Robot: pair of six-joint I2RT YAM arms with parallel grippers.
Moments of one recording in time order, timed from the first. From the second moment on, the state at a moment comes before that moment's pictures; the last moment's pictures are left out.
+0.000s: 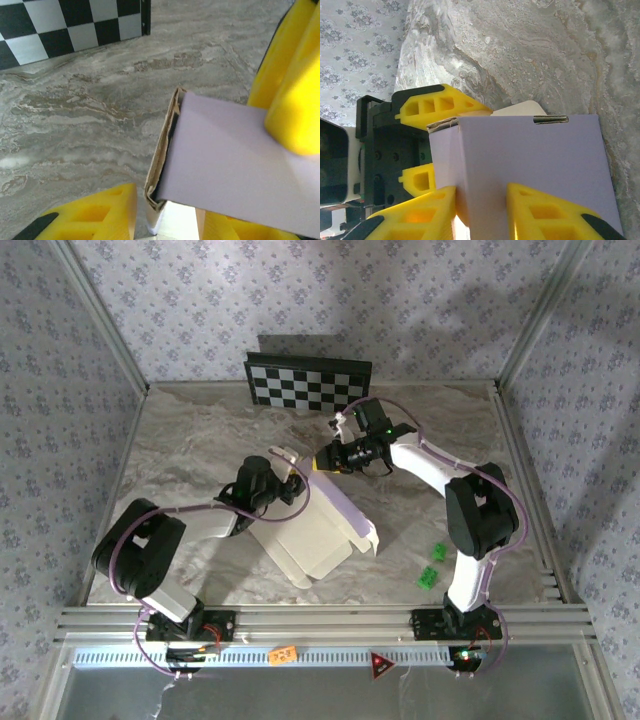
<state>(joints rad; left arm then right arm) -0.59 1.56 0.64 0.53 0.13 -0.05 0.49 1.85 1.37 -0.45 -0.76 0.40</state>
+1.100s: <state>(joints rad) -0.68 1.13 0.51 0.13 -0.40 -0.22 0.44 1.48 1.29 -0.71 -0.31 0.42</state>
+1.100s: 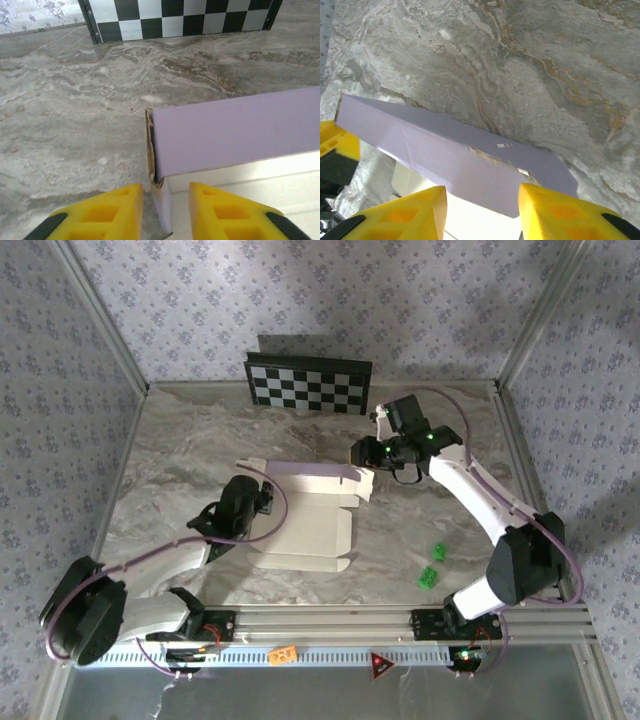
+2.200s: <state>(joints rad) -0.32 1.36 0.93 -0.39 0.35 -0.41 0.56 1.53 1.21 -0.54 -0.23 0.67</state>
